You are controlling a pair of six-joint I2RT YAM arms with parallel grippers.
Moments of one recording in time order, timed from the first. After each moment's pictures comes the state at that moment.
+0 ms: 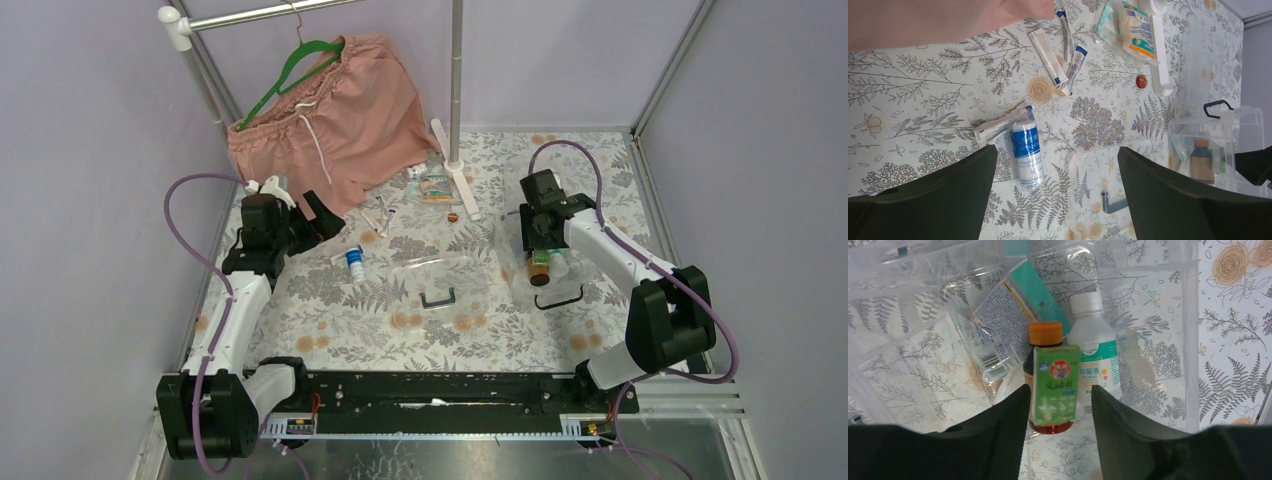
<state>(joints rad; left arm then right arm) 0.05 1.05 0.75 -0.28 0.32 -0.50 0.36 1.50 1.10 -0.73 0.30 0.25</state>
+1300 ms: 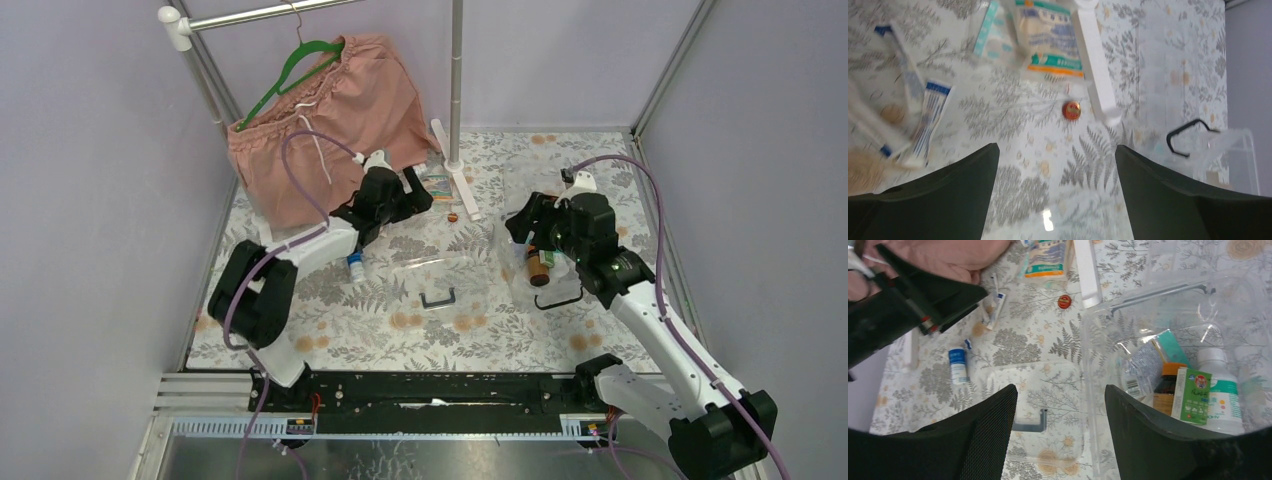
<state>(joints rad) -0.49 1.62 1.01 0.07 -0.06 -0.75 0.36 0.97 0.83 -0.34 -0.05 0.48</state>
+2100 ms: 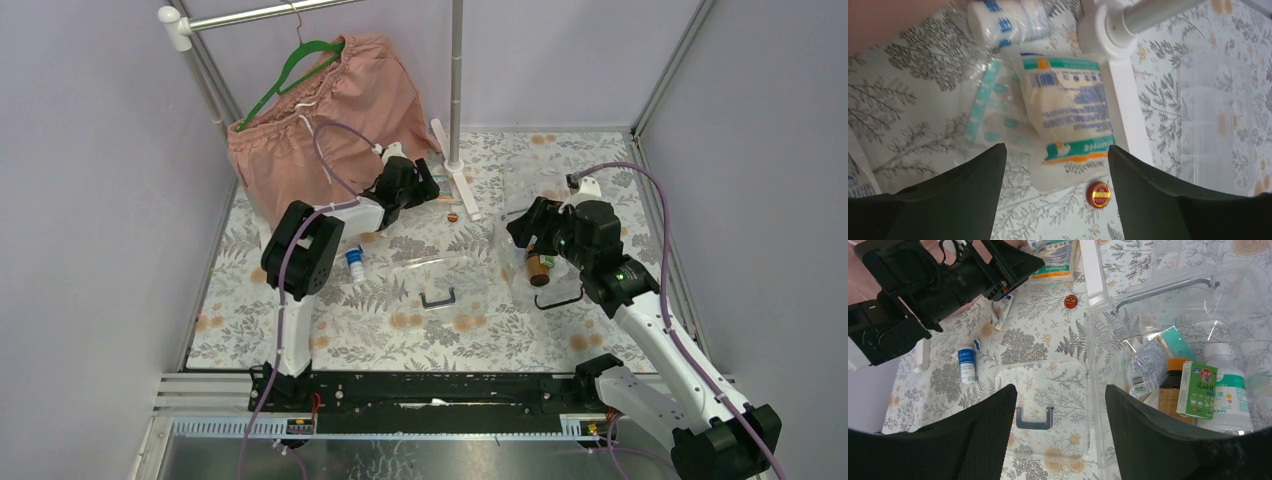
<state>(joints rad) -0.44 2.08 1.31 0.22 -0.09 -0.70 0.36 0.89 0.79 -0.32 -0.07 0.51</state>
